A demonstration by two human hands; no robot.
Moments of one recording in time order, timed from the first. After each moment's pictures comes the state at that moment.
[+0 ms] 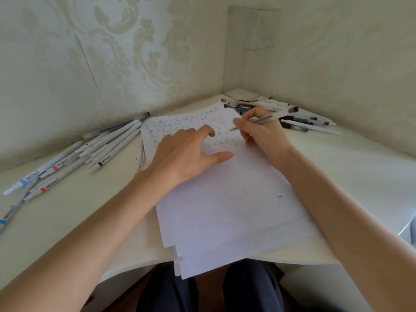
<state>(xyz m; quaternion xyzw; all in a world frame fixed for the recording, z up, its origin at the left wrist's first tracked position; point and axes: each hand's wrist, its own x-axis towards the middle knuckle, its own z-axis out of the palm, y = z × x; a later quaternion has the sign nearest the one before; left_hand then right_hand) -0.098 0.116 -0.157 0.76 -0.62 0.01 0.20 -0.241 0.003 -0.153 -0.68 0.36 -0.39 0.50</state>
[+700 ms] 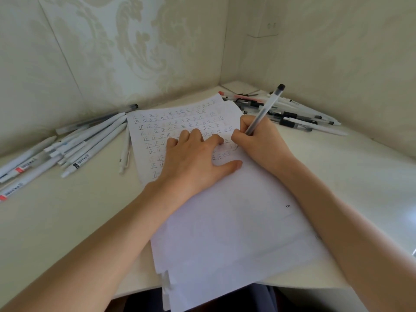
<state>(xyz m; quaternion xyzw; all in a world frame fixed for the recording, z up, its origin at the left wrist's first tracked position) -0.117 0.096 -0.177 0.77 -0.61 0.00 0.16 -0.235 0.000 -0.166 -0.81 0.39 -0.31 0.32</state>
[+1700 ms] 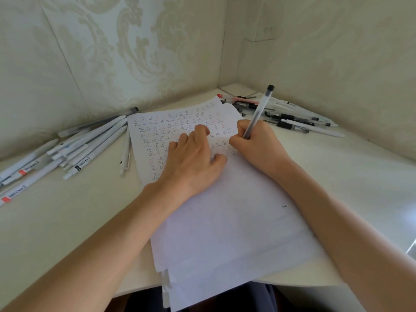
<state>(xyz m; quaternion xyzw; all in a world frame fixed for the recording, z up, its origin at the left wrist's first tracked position) -0.119 0.099 -0.173 0.76 -0.60 -0.05 0.26 -0.237 0.004 -0.164 -0.82 0.39 -0.29 0.30</state>
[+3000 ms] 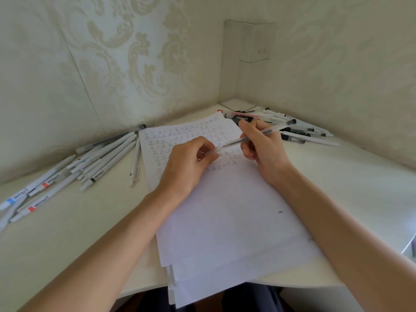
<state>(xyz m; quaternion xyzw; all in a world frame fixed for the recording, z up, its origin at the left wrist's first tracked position) -0.104 0.097 -0.174 0.67 -0.56 -0.09 0.48 -0.236 0.001 -0.158 -0.59 0.29 -0.46 0.59</state>
